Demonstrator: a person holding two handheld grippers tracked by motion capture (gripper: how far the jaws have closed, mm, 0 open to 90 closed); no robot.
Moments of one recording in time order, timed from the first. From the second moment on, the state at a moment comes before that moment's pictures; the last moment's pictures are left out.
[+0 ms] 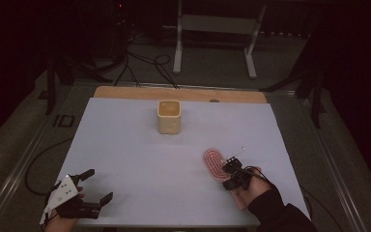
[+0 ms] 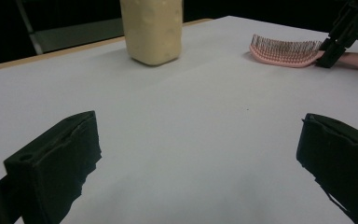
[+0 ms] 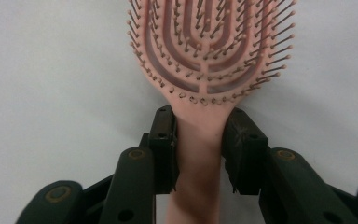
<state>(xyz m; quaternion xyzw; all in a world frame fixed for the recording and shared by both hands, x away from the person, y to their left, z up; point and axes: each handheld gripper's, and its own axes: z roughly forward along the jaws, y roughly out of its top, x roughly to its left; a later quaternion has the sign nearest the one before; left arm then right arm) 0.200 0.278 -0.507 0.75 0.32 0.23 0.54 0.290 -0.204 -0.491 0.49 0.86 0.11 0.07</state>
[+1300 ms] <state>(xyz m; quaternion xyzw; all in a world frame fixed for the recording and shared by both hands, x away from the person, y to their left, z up) 0.201 0.278 -0.508 0.75 0.32 0.22 0.53 0.295 -0.201 -0.430 0.42 0.84 0.32 0.13</state>
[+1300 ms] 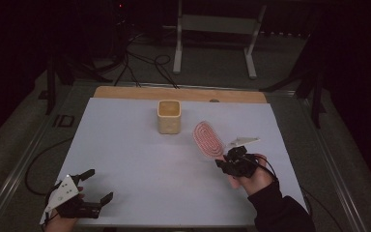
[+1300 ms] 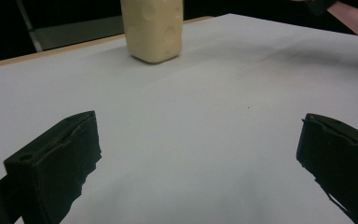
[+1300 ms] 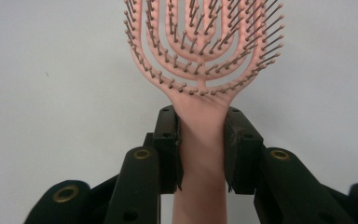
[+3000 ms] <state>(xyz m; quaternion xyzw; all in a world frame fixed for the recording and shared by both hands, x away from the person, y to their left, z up) 0.202 0.279 -0.509 0.75 0.32 0.22 0.54 0.379 -0.137 -0.381 0.34 0.79 0.48 0.18</state>
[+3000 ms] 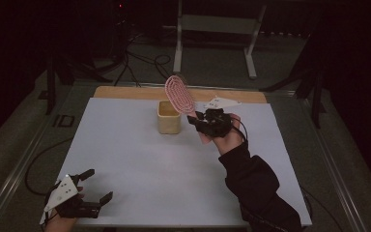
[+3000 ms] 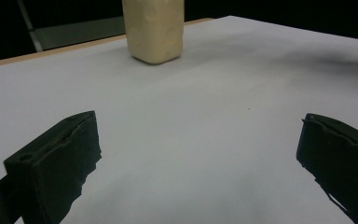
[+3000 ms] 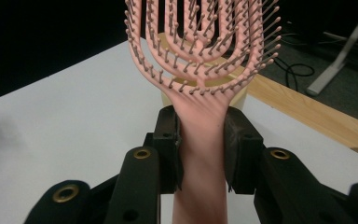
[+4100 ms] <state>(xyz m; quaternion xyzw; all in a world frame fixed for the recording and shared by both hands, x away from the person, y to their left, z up) 0.201 0.280 -0.509 0.75 0.32 0.22 0.54 0.423 -0.111 -0.369 0.32 0.76 0.52 0.21</state>
